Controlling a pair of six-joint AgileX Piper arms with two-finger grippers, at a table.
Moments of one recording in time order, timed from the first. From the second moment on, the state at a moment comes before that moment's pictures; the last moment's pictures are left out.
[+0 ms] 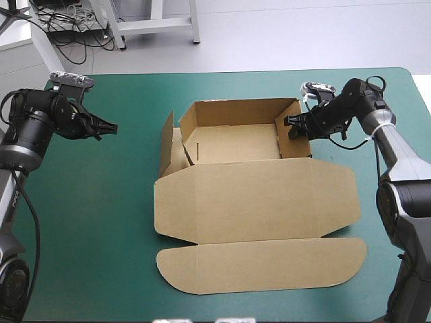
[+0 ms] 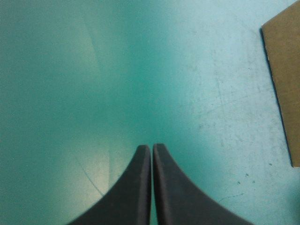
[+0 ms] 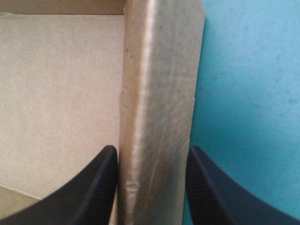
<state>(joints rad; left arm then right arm) -0.08 1.53 -1.54 0.12 1.04 0.00 0.06 2.01 -1.75 0.45 1.04 -0.23</state>
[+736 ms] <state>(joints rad) 0.16 1.54 -1.54 -0.27 1.04 0.07 -0.07 1.87 -1.89 0.42 1.23 -0.19</state>
